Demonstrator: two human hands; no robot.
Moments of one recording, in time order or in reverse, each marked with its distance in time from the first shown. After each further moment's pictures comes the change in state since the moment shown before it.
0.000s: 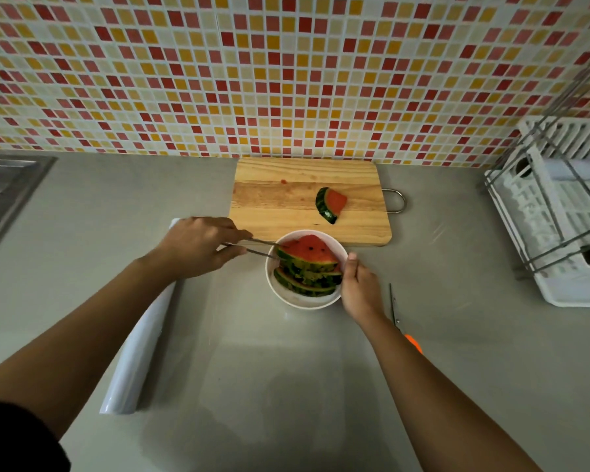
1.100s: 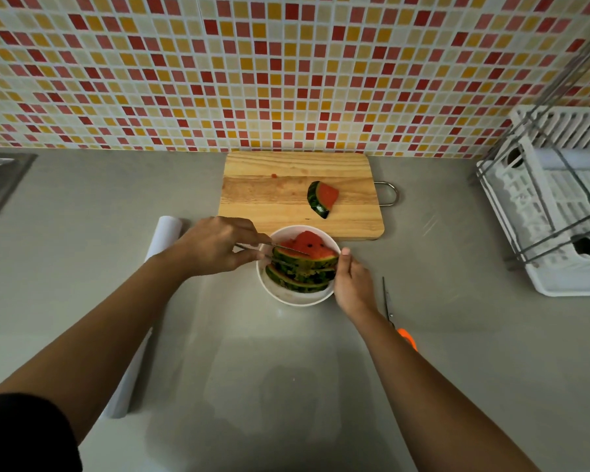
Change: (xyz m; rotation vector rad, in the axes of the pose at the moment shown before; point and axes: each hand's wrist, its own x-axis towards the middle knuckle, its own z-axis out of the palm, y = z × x) left_hand 0.025 0.014 0.019 -0.255 0.002 0.149; right_hand -0.003 -0.005 -0.003 0.012 -0.016 0.017
